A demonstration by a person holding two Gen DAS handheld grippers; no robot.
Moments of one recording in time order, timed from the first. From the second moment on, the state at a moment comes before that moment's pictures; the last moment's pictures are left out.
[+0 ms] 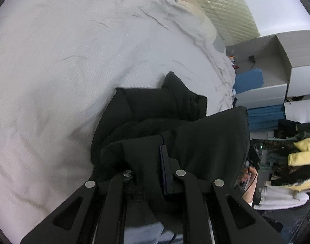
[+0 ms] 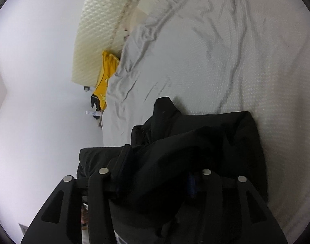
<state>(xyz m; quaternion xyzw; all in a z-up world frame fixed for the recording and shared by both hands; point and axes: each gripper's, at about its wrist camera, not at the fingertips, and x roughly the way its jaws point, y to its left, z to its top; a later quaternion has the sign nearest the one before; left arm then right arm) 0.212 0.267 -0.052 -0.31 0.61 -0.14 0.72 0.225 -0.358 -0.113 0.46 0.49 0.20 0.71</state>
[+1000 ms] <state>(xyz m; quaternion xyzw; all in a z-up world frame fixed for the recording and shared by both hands) 0.184 0.032 -0.051 0.02 0.38 -0.03 0.92 0.152 -0.176 -0.068 0.08 0.35 0.13 0.92</state>
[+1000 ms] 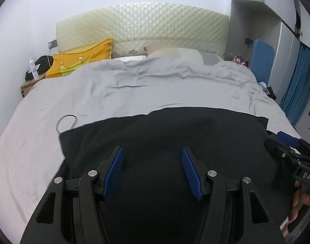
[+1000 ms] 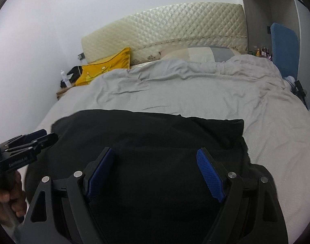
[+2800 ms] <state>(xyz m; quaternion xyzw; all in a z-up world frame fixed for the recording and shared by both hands) 0.283 0.094 -0.125 0.04 0.41 0.05 0.91 0.242 -0.203 -0.128 0.01 0.38 0.11 0.92</state>
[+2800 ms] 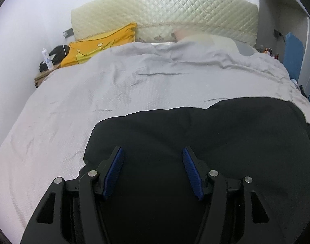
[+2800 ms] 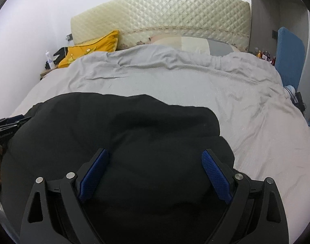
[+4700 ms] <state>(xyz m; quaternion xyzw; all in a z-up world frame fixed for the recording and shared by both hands) 0.250 0.047 -0.068 0.01 0.39 0.02 0.92 0.212 -0.161 -0.079 0.02 0.31 0.13 0.94</state>
